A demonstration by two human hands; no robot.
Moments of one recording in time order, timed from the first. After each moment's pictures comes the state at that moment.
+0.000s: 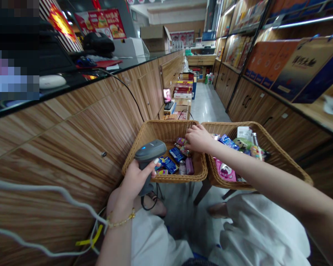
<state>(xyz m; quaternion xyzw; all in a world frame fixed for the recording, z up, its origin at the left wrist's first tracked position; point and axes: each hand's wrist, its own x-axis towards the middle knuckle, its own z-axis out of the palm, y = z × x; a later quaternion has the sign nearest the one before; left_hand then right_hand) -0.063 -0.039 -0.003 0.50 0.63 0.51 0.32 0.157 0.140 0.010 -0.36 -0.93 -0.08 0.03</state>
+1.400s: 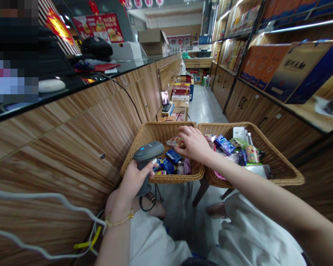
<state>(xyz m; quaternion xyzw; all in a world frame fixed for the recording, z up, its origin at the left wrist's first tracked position) -0.062 -0.038 0.001 0.51 0.63 0.50 0.31 0.155 0.099 0.012 -0.34 -0.90 -0.01 0.27</state>
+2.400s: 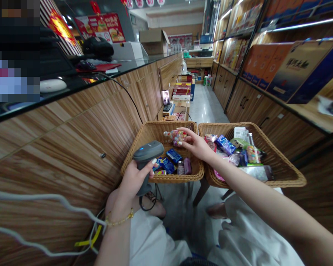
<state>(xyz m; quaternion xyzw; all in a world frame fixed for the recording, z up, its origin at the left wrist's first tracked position) -0.060 -0.040 0.004 0.50 0.63 0.50 0.31 0.165 0.119 -0.027 -0.27 -0.77 0.43 0.39</state>
